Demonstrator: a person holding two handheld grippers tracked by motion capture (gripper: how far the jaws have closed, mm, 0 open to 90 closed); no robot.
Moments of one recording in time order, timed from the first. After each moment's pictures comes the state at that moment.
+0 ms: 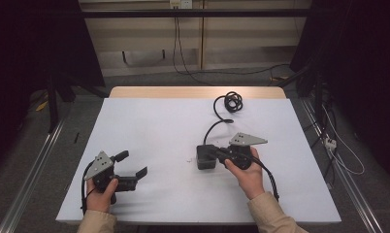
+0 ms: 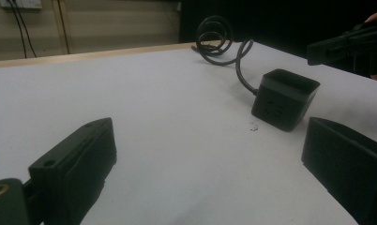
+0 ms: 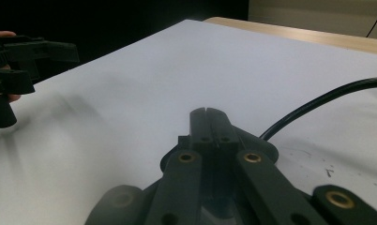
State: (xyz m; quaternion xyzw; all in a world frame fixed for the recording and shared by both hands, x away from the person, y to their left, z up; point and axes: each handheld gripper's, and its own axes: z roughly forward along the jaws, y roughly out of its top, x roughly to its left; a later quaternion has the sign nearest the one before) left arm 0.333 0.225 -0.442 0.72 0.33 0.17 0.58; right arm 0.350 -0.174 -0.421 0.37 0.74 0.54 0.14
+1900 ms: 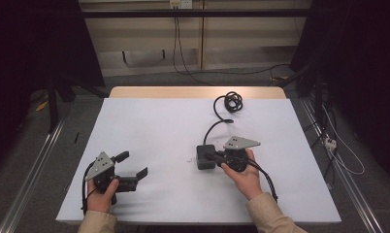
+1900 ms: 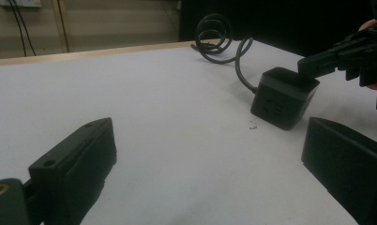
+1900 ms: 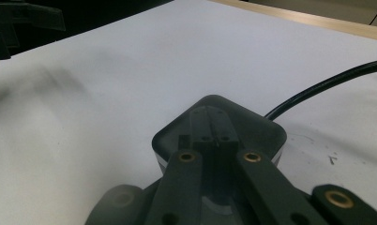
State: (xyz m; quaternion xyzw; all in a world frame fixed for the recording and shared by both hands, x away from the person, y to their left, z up) left arm 0.331 0.223 -0.442 0.73 0.33 0.17 0.58; right arm 0.351 -0.167 -0.434 0.36 0.77 0.51 0.15
